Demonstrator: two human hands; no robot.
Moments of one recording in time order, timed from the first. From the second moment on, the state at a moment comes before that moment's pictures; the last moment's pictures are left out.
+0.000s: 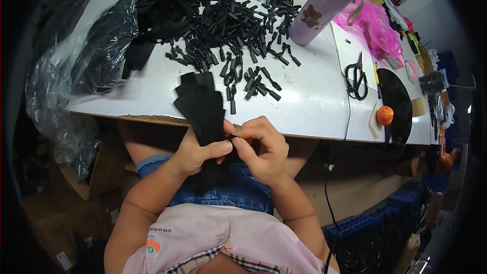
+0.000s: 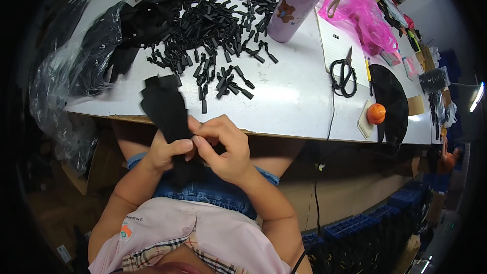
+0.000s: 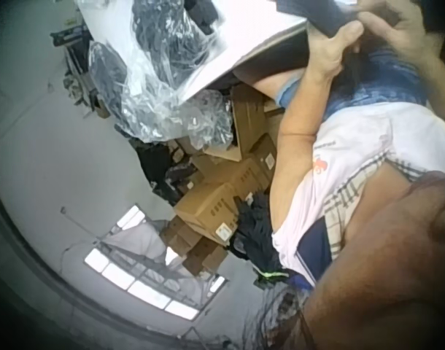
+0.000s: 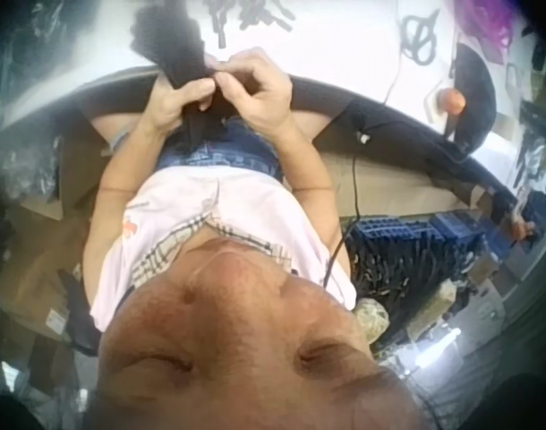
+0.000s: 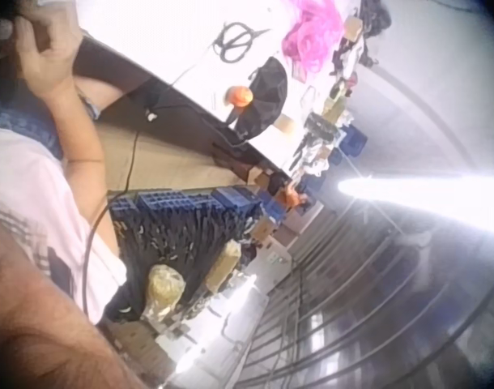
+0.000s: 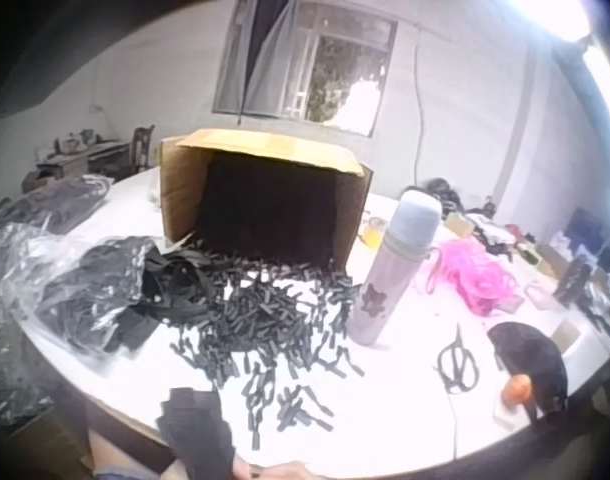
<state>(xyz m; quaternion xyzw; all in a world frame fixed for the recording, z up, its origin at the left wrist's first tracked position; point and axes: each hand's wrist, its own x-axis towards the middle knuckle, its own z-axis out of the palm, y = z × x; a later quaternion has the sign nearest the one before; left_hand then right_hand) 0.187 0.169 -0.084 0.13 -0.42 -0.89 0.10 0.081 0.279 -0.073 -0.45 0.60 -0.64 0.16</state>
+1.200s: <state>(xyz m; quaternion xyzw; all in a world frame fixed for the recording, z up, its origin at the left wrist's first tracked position) 0.171 0.183 -0.096 0.18 -0.60 -0.74 0.25 0.063 0.287 -0.067 -0.39 0.64 -0.64 0.19</state>
